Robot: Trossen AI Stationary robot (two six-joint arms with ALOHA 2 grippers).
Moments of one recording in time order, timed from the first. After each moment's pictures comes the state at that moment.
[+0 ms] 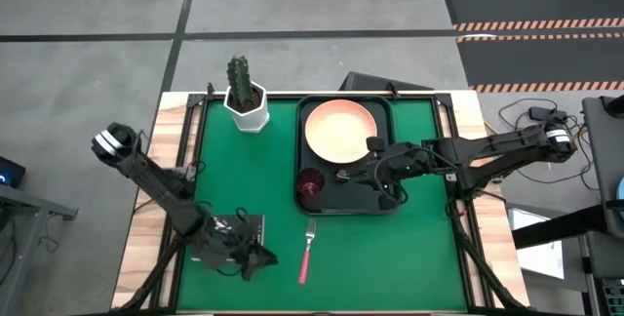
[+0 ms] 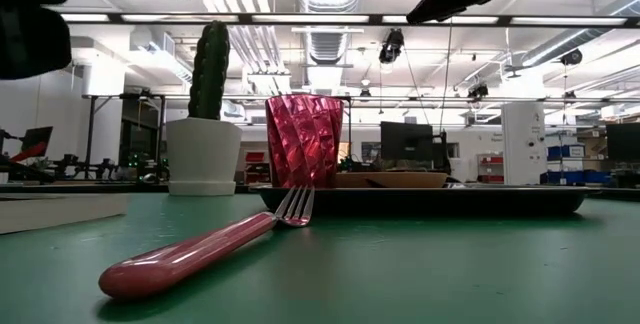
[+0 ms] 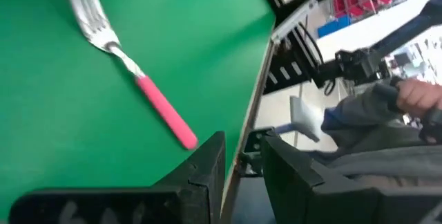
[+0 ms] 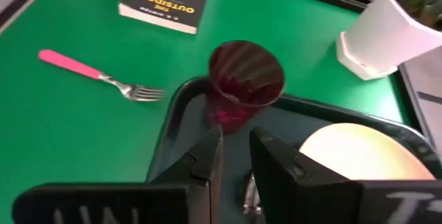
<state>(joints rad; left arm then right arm) -0.79 1.39 0.69 0.21 -0.47 -1.33 0.10 1.19 0.94 -0.38 0.04 -0.21</state>
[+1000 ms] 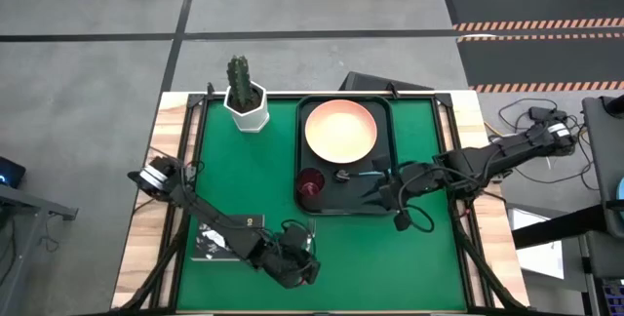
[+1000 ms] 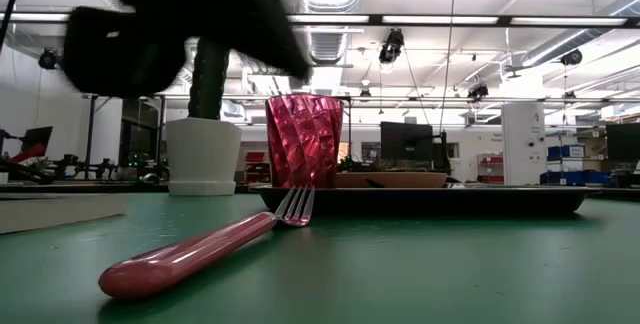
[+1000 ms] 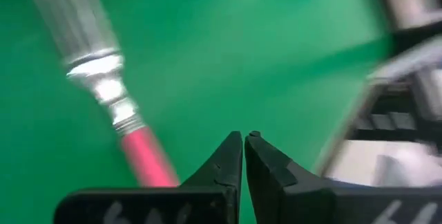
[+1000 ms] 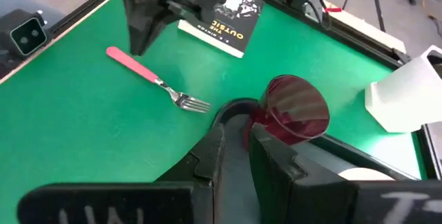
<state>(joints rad) -0.60 1.90 1.32 -0.31 -0.42 -1.51 0.30 1.13 0.92 -0.37 0.09 -0.28</state>
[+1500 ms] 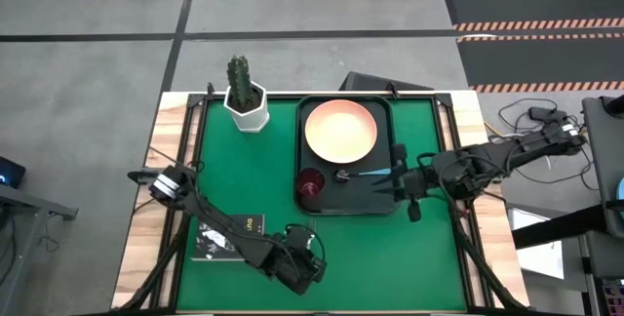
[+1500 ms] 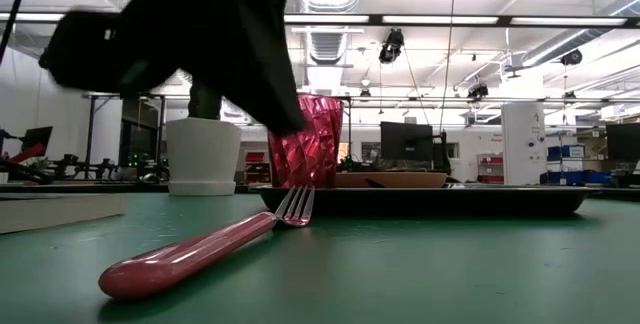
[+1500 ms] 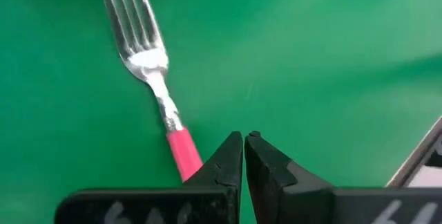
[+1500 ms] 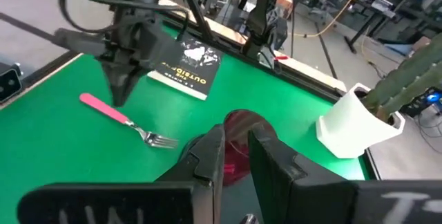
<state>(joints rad) -0.60 2.03 1.52 -0.61 -0.44 -1.61 0.30 0.91 0.78 -0.22 0.16 -0.32</state>
